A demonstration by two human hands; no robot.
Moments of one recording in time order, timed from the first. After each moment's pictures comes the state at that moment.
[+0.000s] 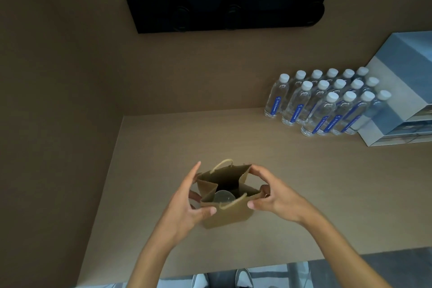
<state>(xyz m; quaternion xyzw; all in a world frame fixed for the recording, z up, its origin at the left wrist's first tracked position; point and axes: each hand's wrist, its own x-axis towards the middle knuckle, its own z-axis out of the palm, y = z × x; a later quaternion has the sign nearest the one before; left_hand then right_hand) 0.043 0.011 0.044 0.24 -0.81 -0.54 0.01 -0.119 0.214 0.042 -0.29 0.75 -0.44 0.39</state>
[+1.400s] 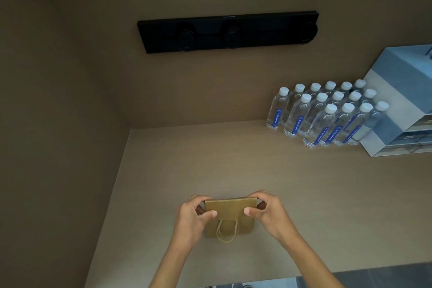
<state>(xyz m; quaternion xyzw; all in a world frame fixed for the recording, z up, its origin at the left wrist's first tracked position) 0.025 0.014 -0.016 0.30 -0.80 -0.52 0.10 -0.096 0.196 -0.006 -0.16 0.80 -0.51 0.28</state>
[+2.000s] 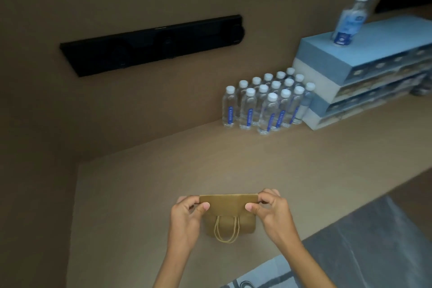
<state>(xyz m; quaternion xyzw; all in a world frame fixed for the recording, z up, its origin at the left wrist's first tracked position) -0.006 0.047 0.017 0.21 -0.78 -0.58 0.11 -0.056 0.253 0.030 -0.05 0.81 -0.58 0.07</state>
